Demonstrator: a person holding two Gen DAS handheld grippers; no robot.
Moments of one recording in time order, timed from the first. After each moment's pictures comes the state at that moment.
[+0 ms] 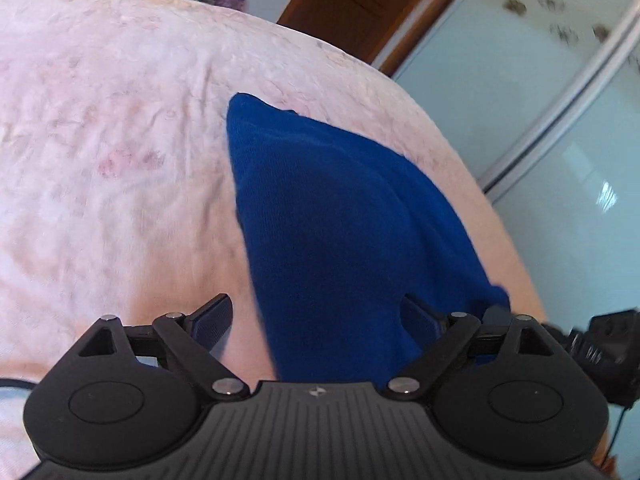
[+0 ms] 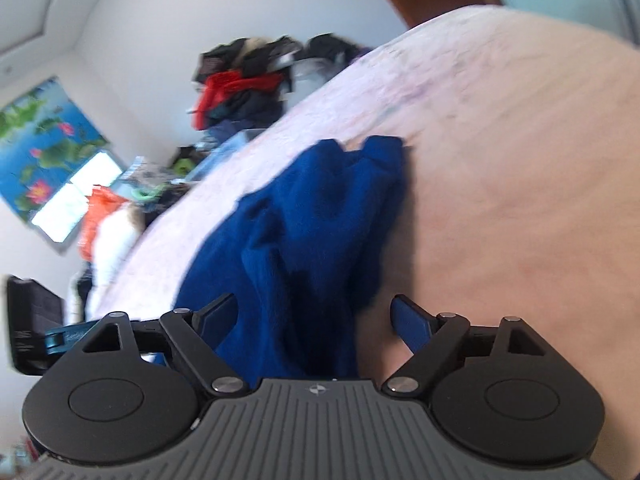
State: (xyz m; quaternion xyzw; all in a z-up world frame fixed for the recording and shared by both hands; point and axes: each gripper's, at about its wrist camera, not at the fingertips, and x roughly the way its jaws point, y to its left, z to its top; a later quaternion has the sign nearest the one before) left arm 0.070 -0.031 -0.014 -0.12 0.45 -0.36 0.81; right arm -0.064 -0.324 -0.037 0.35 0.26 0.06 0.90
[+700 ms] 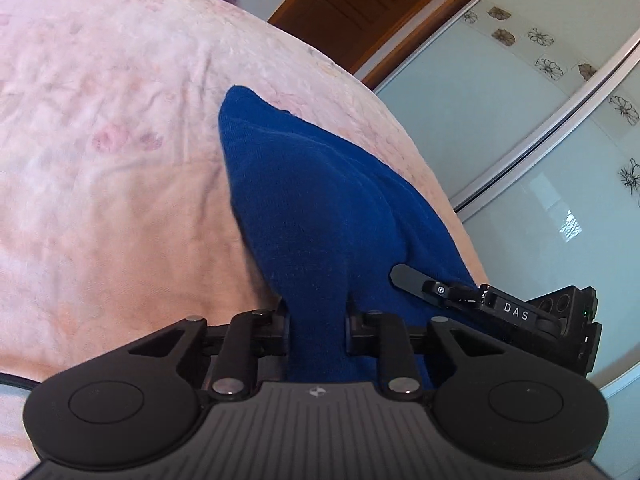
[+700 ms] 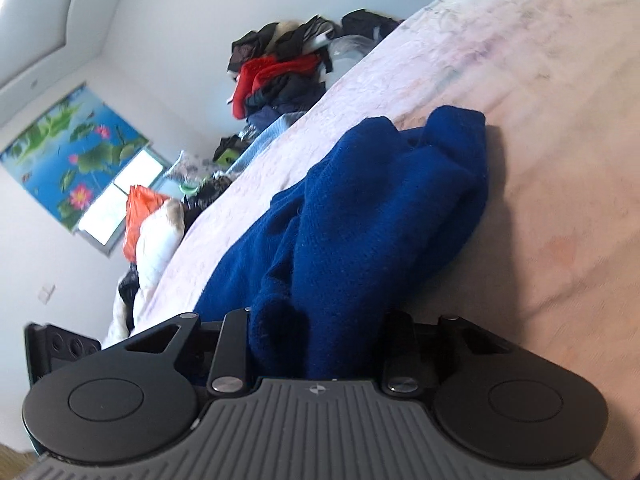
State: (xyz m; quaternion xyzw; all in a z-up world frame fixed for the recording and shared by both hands) left arm 0.065 -0.015 -0.032 -0.17 0.43 -0.40 0.79; right arm -0.014 -0.309 -0.048 0.40 0.26 0.09 0.87
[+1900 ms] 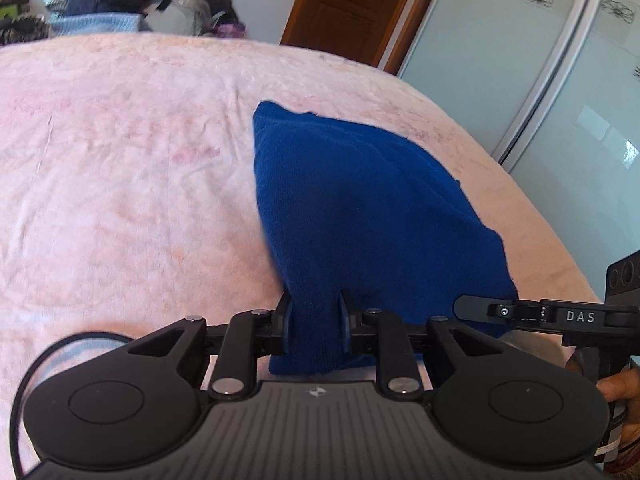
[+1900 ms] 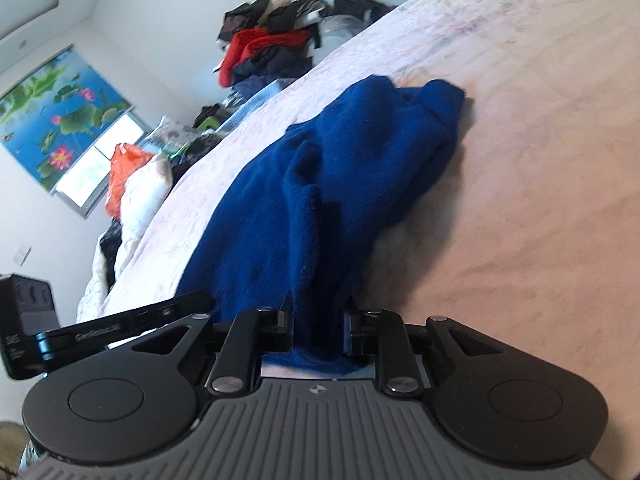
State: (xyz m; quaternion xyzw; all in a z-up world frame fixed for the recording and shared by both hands) left arm -0.008 0.011 -0.001 -0.03 0.41 -0.34 0.85; right arm -0.095 -0.256 -0.034 0.35 0.31 0.08 0.88
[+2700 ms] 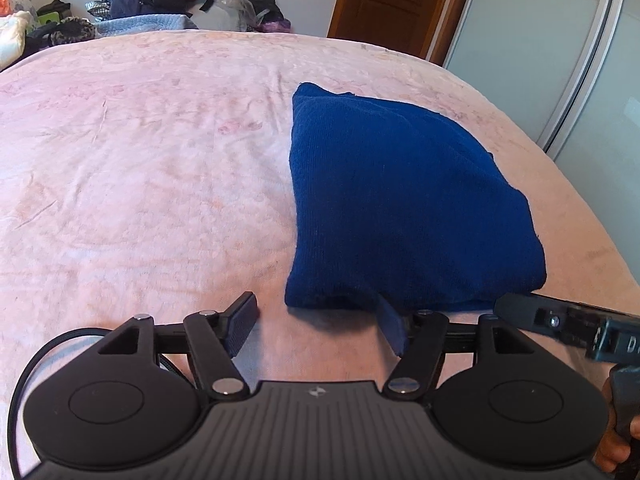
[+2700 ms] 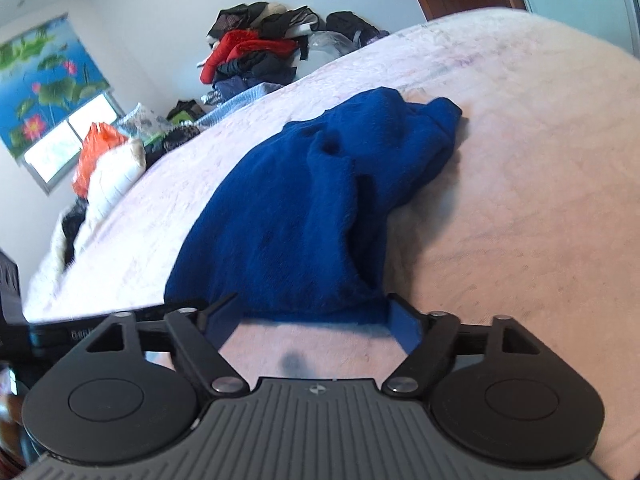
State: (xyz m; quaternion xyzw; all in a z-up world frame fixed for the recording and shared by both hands) left arm -0.050 0.011 -0.003 0.01 0.41 -0.26 0.88; right arm -0.124 -0.199 -0.010 0.24 0.31 0.00 0.92
